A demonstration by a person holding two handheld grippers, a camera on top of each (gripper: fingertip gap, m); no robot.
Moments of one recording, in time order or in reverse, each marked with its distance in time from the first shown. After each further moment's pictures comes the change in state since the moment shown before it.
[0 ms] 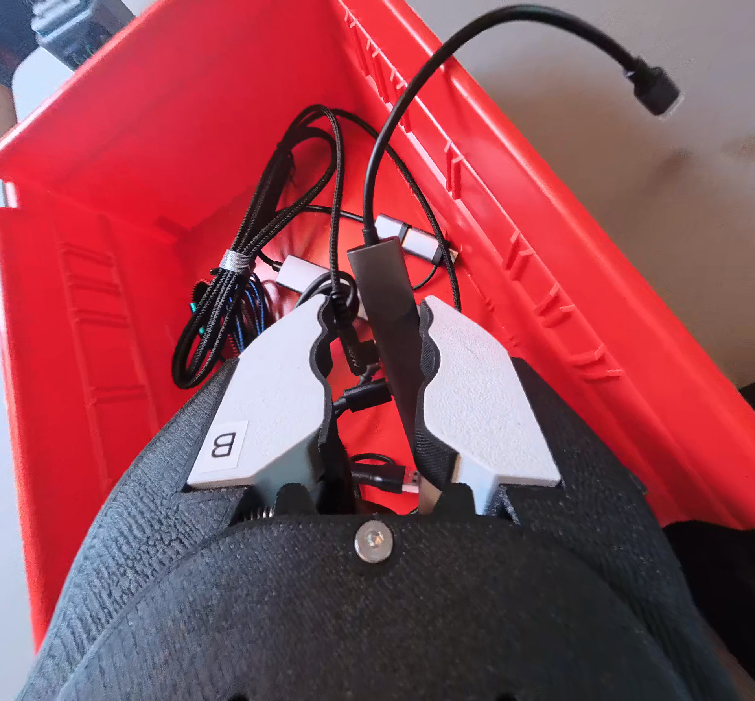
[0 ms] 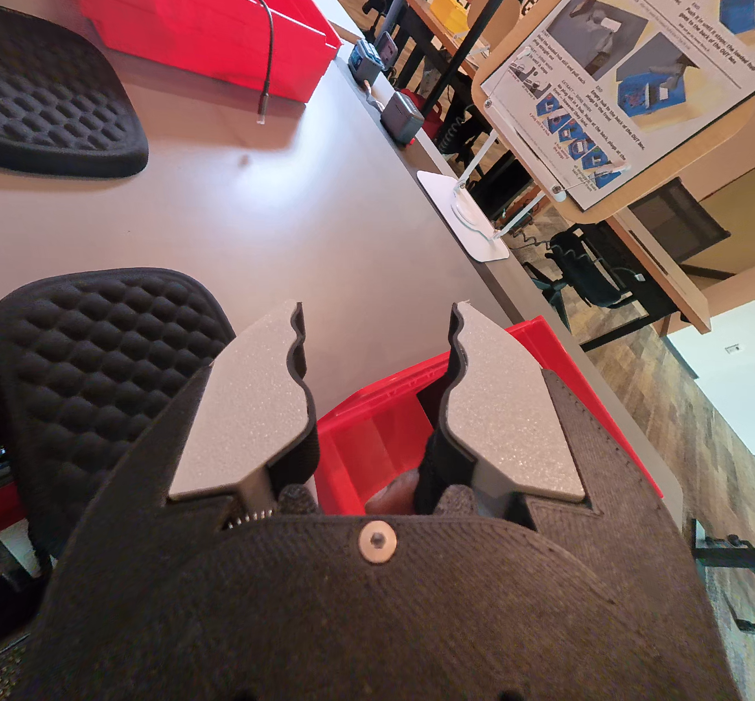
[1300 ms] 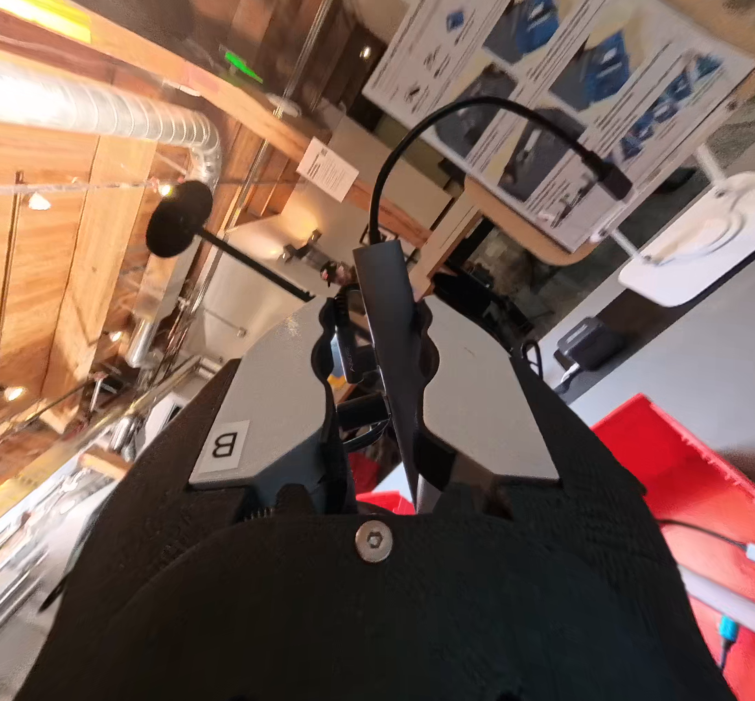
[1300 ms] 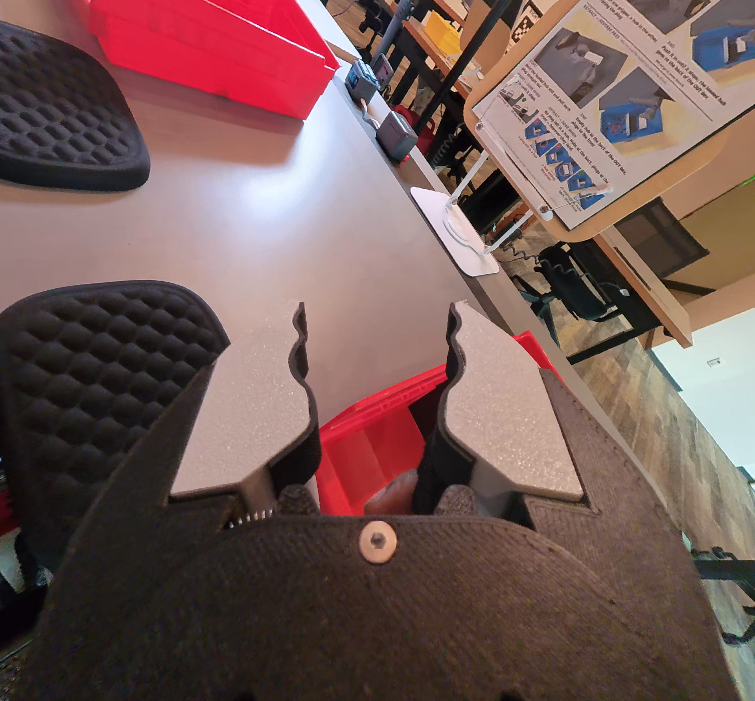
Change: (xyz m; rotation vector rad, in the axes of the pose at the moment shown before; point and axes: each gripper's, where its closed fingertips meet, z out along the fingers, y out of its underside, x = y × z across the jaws) left arm -0.071 -0.266 -0.251 0.647 -0.669 0.512; right arm 0.002 -0.011 -0.003 0.030 0.015 -0.026
